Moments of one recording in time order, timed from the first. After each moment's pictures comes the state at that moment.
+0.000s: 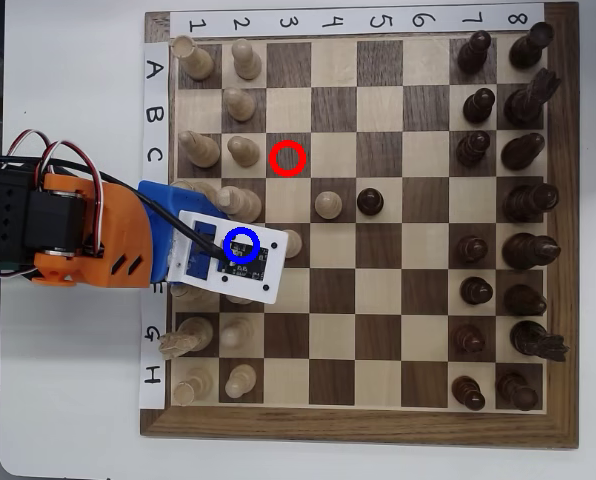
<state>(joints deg) 5.5 140.0 145.5 60.1 100.4</state>
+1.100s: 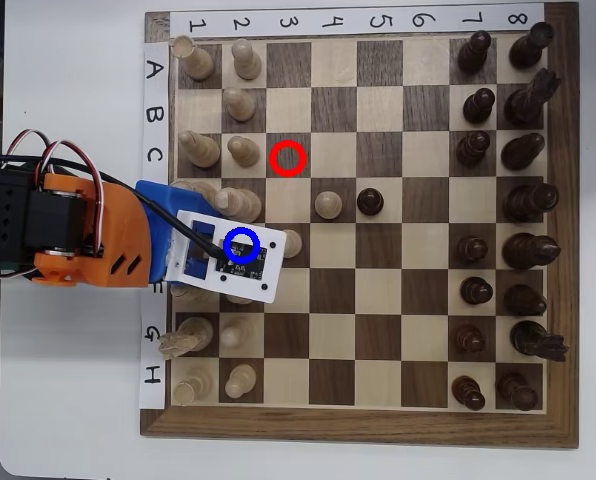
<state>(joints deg) 5.5 140.0 145.5 61.8 100.4</state>
